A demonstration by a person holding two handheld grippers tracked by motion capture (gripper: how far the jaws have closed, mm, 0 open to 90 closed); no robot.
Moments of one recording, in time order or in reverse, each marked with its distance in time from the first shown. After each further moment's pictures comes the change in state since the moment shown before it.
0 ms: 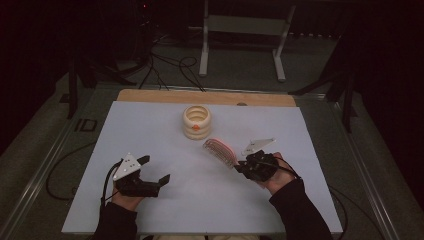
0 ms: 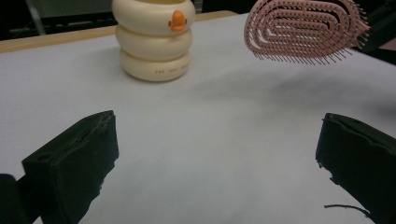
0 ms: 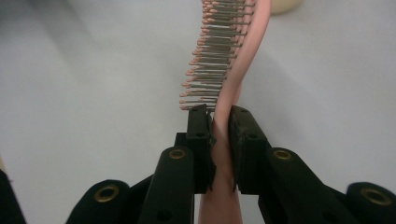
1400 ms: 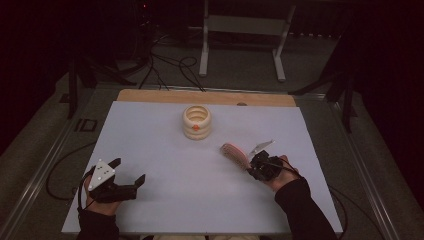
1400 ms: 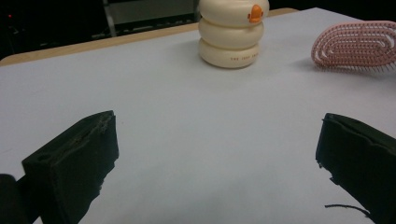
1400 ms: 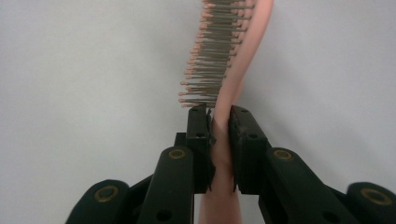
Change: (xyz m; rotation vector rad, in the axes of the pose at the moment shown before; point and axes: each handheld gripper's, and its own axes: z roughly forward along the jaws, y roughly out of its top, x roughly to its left) left arm 0.023 -0.020 -0.051 -0.003 0.226 0.014; right arm -0.029 -0.033 0.028 0.196 -0.102 0.065
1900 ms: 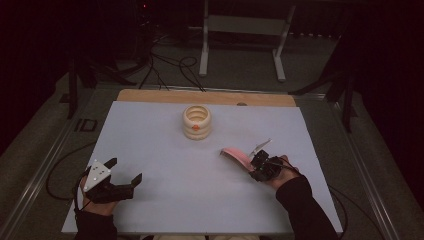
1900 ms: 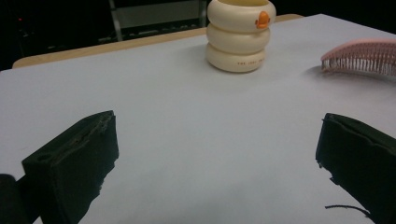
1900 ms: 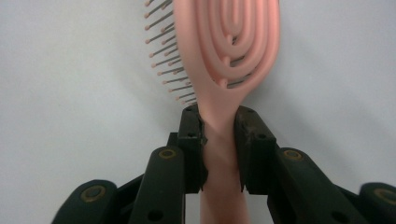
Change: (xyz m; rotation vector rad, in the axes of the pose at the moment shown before) left arm 0.004 0.000 -0.004 -0.016 0.015 -0.005; right arm -0.006 -0.003 0.010 0.104 0.006 0.012
